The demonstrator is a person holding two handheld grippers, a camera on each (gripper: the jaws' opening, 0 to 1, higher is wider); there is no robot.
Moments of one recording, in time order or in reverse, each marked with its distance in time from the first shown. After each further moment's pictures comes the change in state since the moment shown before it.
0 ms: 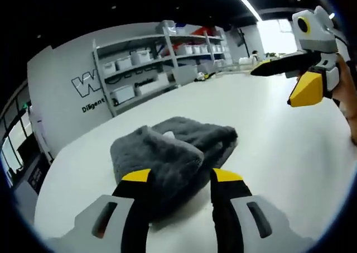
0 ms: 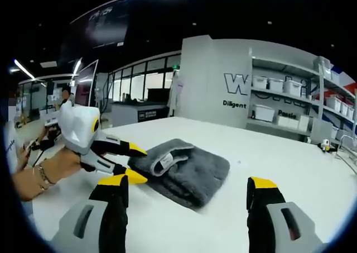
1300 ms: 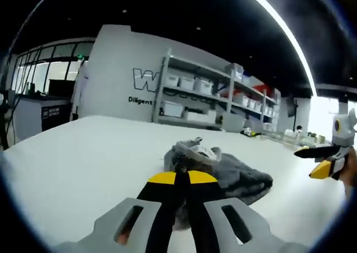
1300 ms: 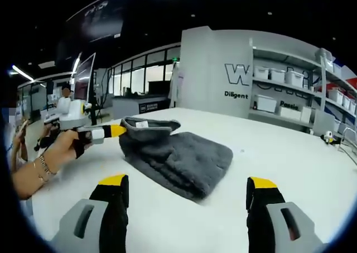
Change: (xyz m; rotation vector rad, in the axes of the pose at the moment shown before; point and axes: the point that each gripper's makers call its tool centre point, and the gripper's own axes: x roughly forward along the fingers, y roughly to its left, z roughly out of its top) left arm -0.060 0.110 -0.029 -0.580 -0.290 0.306; right arm 0.003 0.009 -0.030 0.022 0.065 0.018
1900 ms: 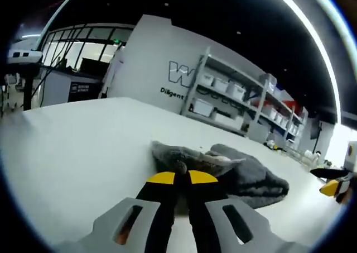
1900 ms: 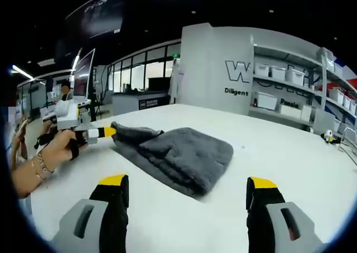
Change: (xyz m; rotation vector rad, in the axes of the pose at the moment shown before) left arm -0.021 0.045 -0.024 -0.156 0.030 0.192; right arm 0.004 0.001 -0.006 -0.006 0.026 0.002
